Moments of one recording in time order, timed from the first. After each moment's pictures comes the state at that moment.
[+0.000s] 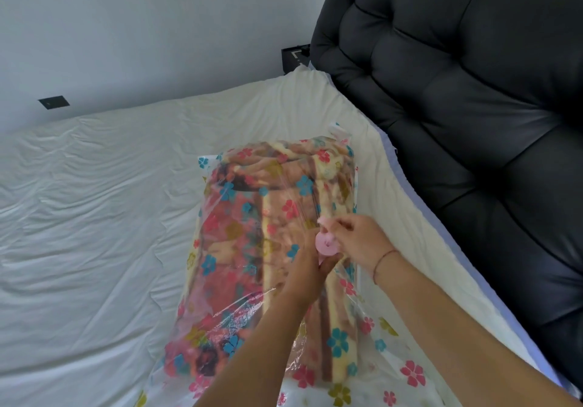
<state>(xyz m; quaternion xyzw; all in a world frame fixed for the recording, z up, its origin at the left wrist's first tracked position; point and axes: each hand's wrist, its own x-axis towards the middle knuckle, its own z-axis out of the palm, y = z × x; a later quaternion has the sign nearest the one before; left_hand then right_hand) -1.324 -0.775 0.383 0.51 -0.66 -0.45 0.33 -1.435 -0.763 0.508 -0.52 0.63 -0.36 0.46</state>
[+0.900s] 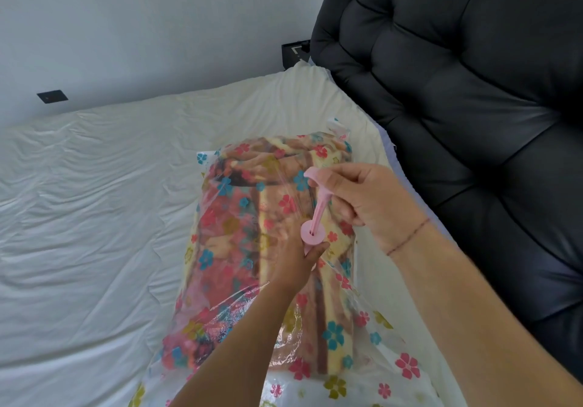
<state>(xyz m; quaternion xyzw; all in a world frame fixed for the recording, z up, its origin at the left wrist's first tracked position) -1.312 -0.783 0.387 0.53 -0.64 -0.44 0.34 -1.443 -0.774 0.554 -0.53 0.51 -0.45 0.51</state>
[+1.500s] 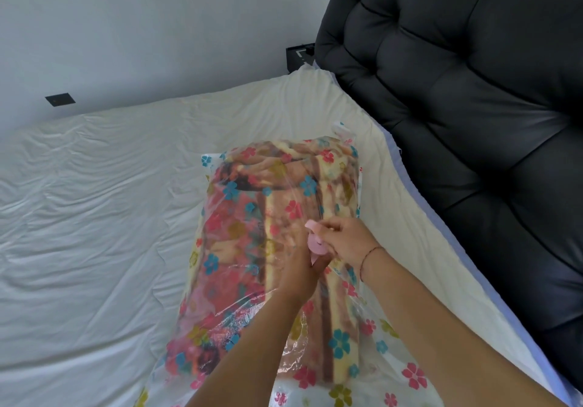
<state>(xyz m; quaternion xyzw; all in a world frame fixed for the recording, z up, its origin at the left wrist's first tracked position) -1.311 -0.779 0.382 0.51 -0.65 -0.44 0.35 -1.422 -0.769 0.501 -0.50 0.60 -0.33 0.53</state>
